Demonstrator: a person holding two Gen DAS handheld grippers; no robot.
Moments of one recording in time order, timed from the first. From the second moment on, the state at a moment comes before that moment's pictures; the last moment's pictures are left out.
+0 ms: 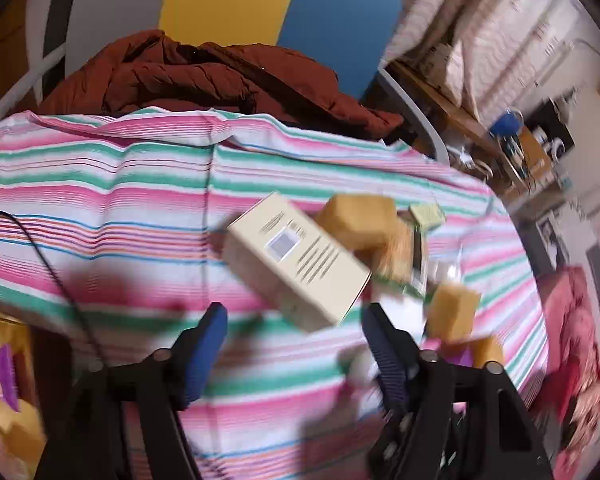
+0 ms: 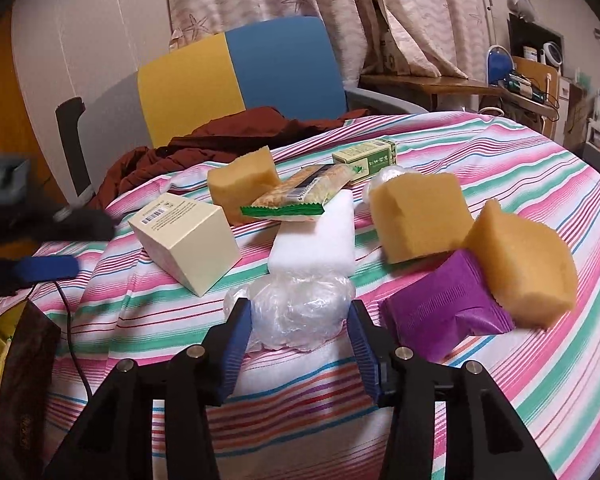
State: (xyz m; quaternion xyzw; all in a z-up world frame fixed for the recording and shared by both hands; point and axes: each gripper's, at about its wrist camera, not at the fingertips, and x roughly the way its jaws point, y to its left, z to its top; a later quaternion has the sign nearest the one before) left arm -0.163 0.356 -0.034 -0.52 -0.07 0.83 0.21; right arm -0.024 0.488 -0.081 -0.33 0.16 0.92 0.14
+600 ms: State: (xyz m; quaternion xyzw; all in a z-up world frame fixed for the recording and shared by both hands) left arm -0.190 0.388 -0.063 -0.52 0.02 0.83 0.19; right arm -0.021 0.493 -0.084 -0.32 0.17 0.92 0.13
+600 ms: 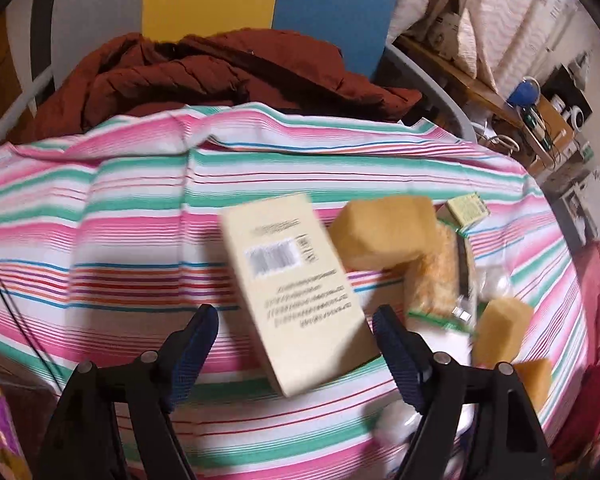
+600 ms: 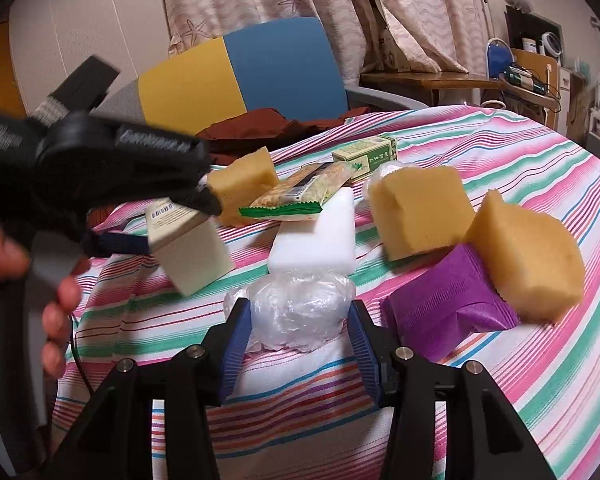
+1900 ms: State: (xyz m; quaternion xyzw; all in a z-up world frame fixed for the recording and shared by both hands) left arm -0.062 0.259 -0.037 -0.41 -0.05 0.85 0.34; right arm -0.020 0.452 -0.066 -0.29 0.05 0.94 0.16
